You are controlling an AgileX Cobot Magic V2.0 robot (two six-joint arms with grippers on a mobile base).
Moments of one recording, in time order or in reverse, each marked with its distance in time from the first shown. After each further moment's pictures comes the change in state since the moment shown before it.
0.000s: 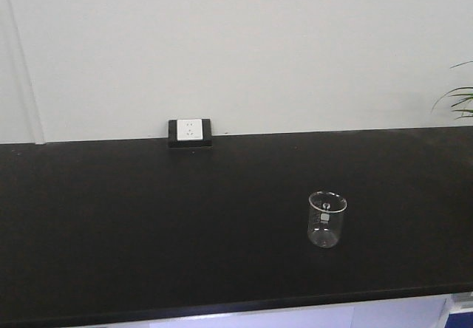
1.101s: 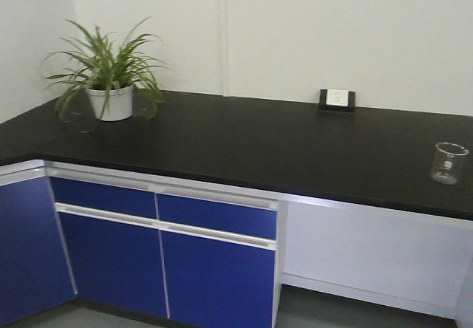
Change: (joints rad) left arm 0.000 0.000 0.000 0.000 0.000 0.000; right arm 0.000 0.000 0.000 0.000 0.003 0.000
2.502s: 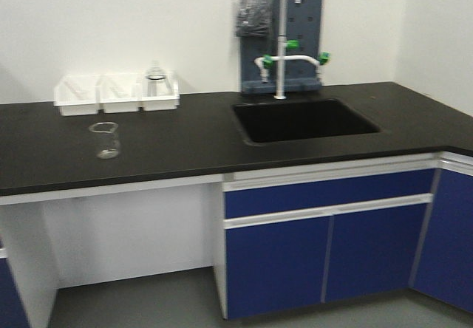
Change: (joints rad) left arm 0.000 0.000 0.000 0.000 0.000 0.000; right arm 0.000 0.000 0.000 0.000 0.000 0.000
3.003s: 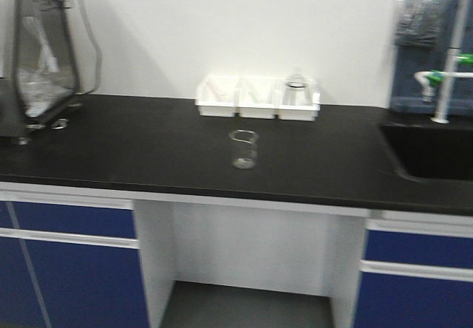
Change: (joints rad) left arm 0.000 0.000 0.000 0.000 0.000 0.000; right arm 0.000 0.000 0.000 0.000 0.000 0.000
